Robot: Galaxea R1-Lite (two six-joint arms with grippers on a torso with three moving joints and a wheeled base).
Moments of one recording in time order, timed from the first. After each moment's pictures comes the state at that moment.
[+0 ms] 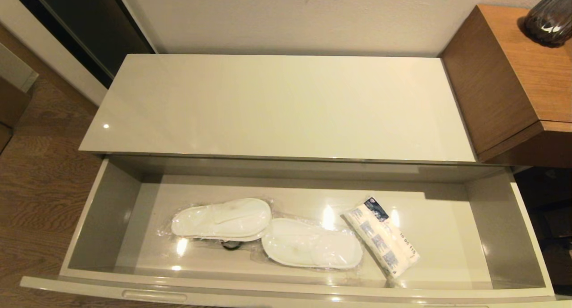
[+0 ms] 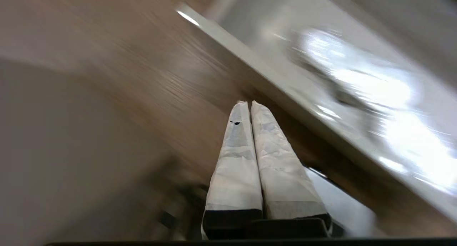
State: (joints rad) left arm 0.11 0.28 -0.77 0.89 0.28 -0.42; right arm 0.00 0.00 0.00 0.00 0.00 0.00
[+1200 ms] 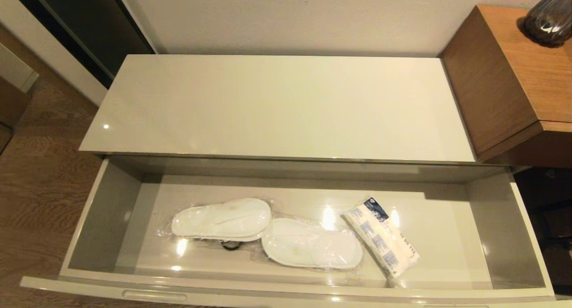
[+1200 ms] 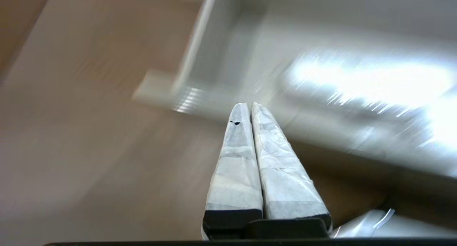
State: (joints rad) left arm 0.26 0.00 -0.04 0.04 0.01 -0.03; right arm 0.00 0.00 0.00 0.00 0.00 0.00
